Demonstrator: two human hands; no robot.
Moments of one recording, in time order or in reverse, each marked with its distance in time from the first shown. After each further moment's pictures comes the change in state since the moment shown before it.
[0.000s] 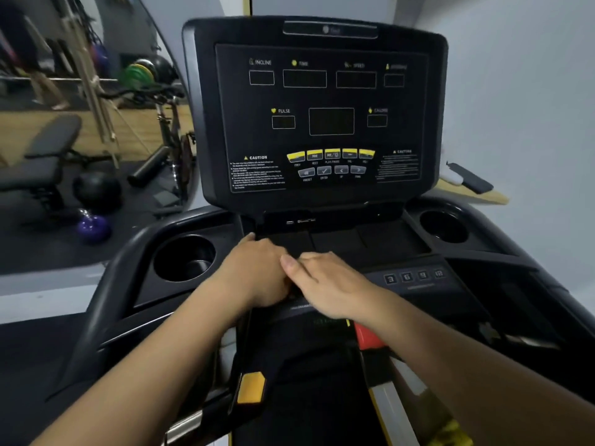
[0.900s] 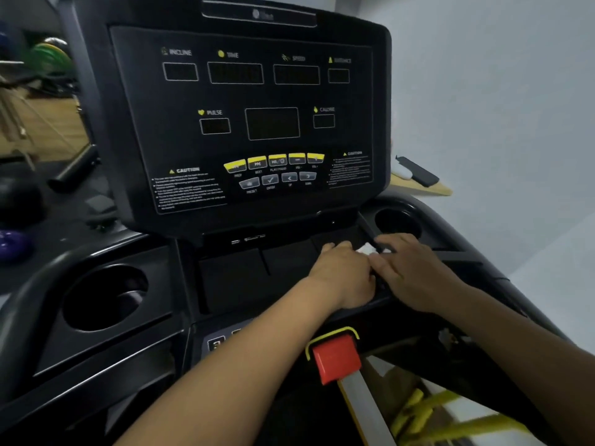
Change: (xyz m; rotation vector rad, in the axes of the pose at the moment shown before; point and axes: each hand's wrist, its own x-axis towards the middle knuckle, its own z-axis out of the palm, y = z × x) left_hand 0.139 0.134 0.009 -0.219 0.061 0.333; right_hand -0.061 0.162 -0.069 -0.290 0.160 0.396
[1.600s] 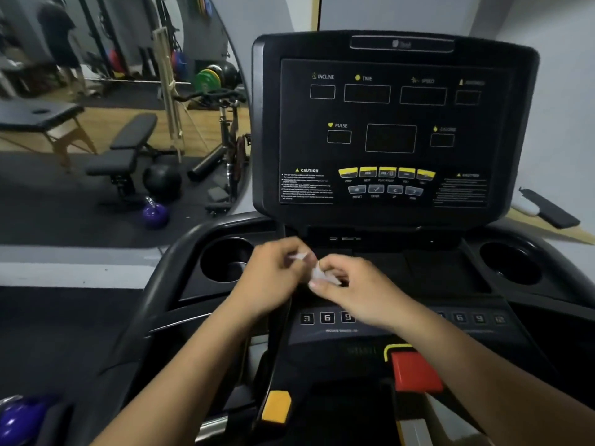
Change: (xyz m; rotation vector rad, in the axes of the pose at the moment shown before) left_hand -0.193 -0.107 -0.018 -0.731 0.693 -0.431; right_hand 0.015 -0.188 0.027 0.749 -0.187 -0.422
